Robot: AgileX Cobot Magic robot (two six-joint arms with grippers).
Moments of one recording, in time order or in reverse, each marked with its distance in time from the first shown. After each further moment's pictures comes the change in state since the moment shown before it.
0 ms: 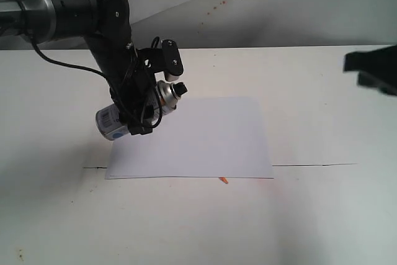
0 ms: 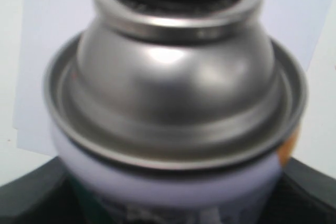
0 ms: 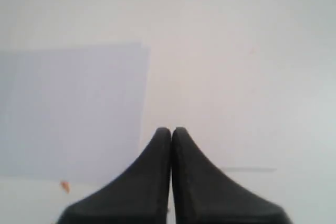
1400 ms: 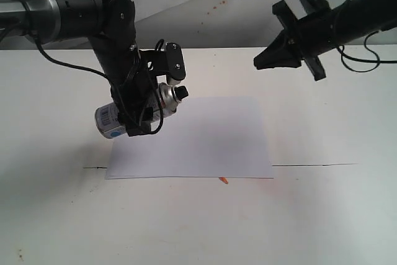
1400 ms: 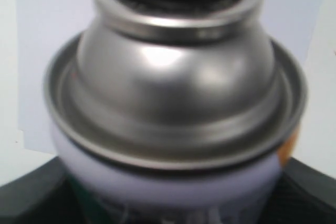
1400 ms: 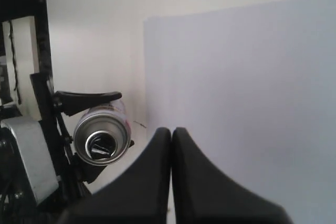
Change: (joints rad) left arm -0.021 0.000 -0.006 0.049 0.018 0.017; right arm -0.108 0.874 -0.838 0.742 0.725 -0.274
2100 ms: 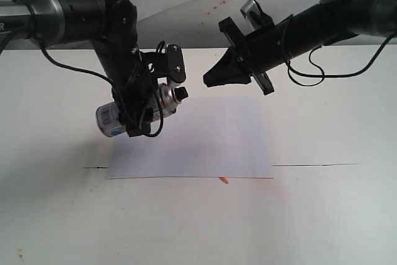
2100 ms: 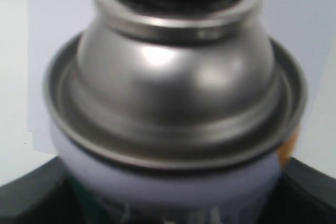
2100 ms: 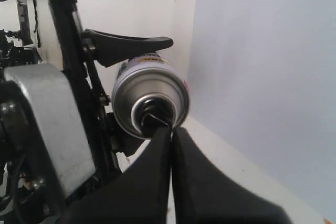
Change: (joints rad) left arm 0.000 0.017 0.000 0.028 -0.032 0.000; right arm 0.175 0.052 -0.003 0.092 0.011 -0.051
